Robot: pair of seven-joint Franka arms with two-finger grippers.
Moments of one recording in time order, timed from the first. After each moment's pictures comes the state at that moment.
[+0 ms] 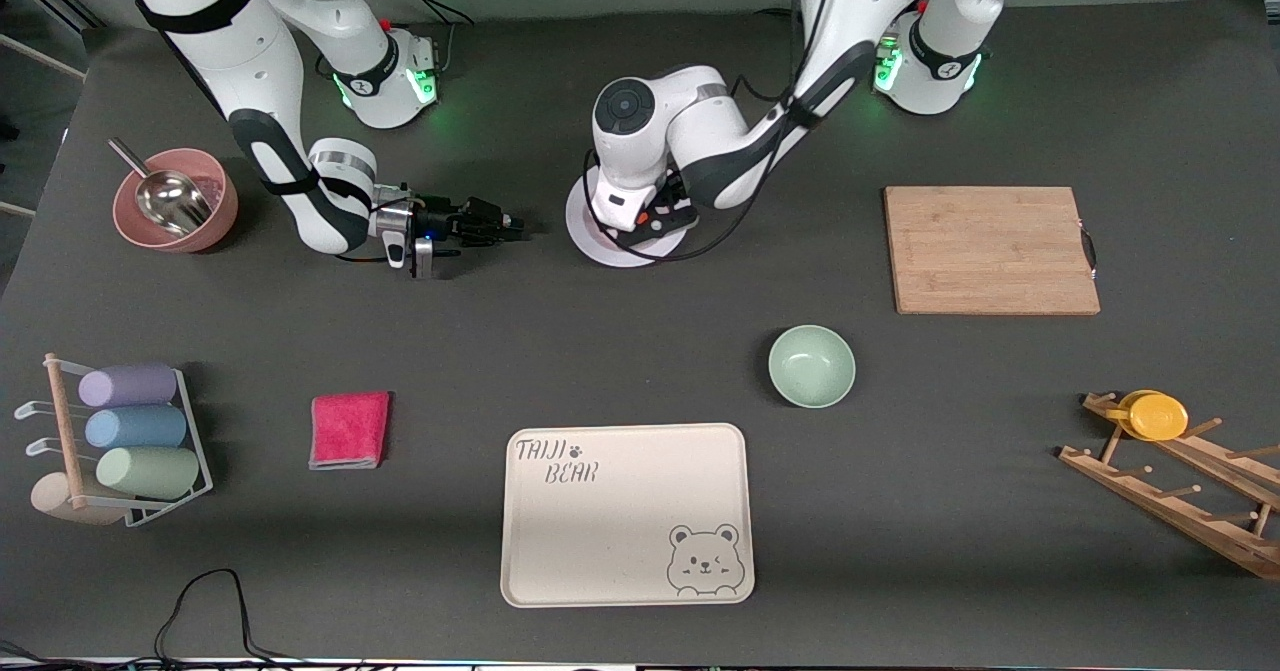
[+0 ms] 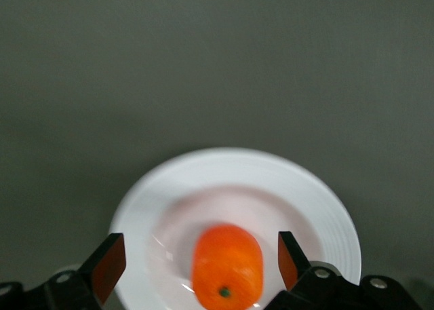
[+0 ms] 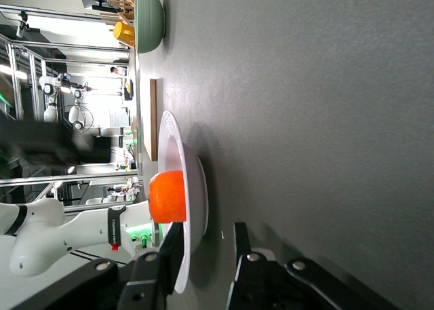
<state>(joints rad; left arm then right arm) -0.40 0.55 -0.62 -1.77 0.30 2.11 -1.53 0.23 0.41 -0.04 -2.64 1.73 1.95 -1.49</state>
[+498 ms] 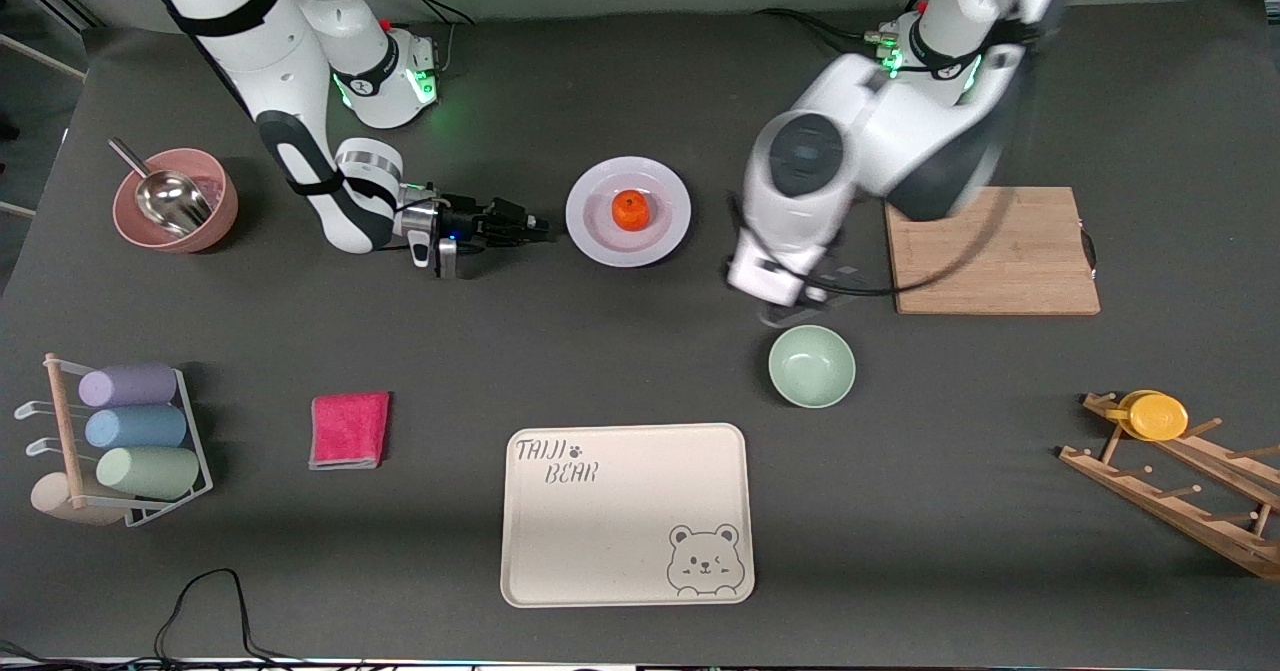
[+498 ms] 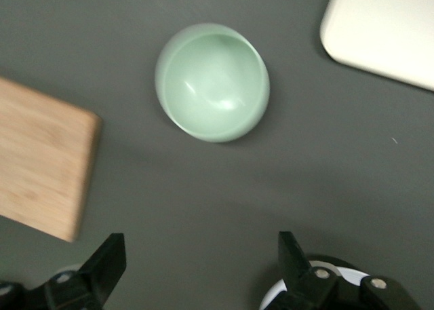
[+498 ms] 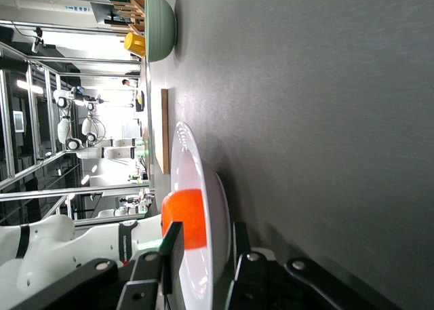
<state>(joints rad) -0.34 0.28 -0.21 -1.67 0.05 1.78 -0.88 0.31 0.44 0.02 -2.61 1.92 1.95 -1.49</state>
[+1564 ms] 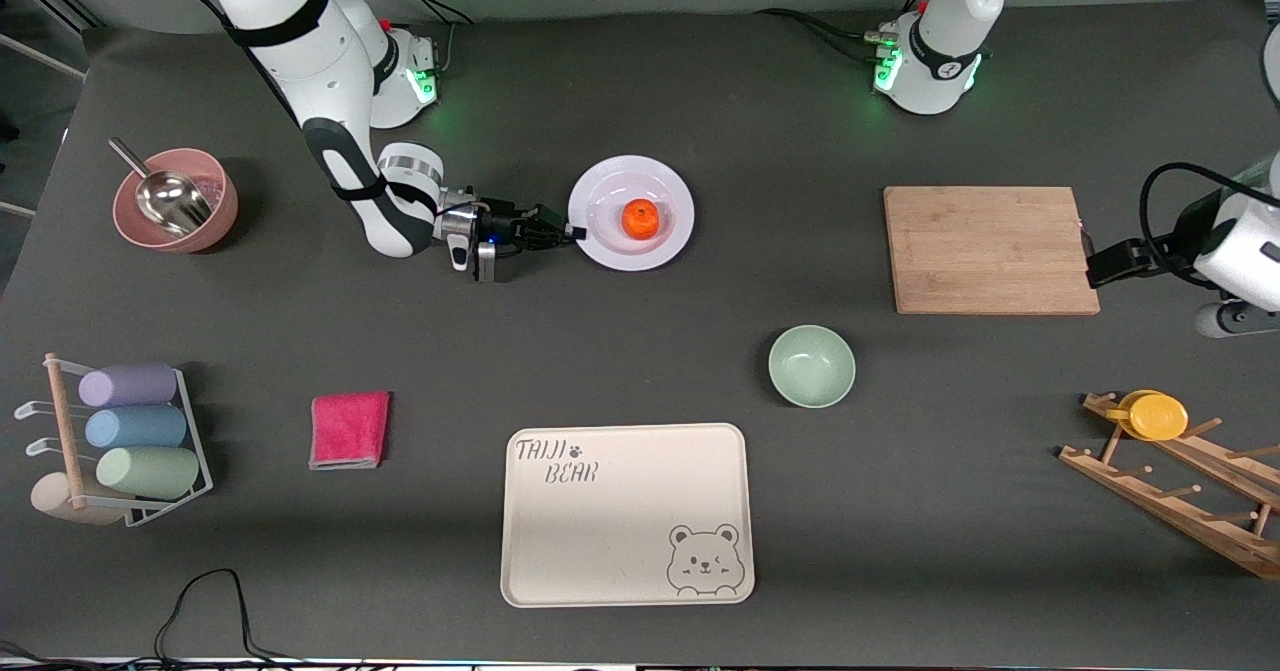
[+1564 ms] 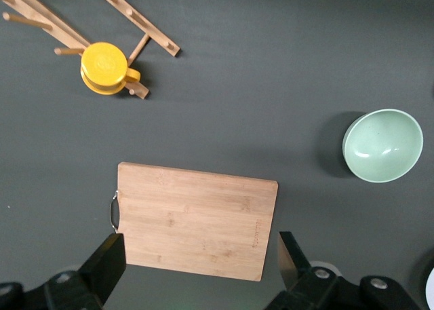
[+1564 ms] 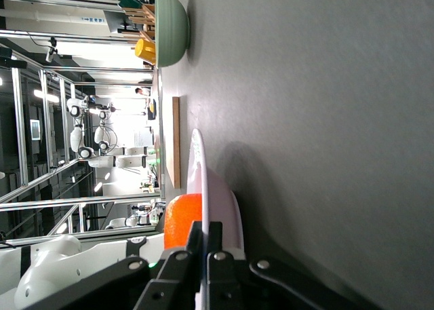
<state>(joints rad) -0.06 0.10 0.06 -1.60 0.03 1.61 -0.11 0.39 0.50 0.06 -2.52 2.06 1.94 -1.49</state>
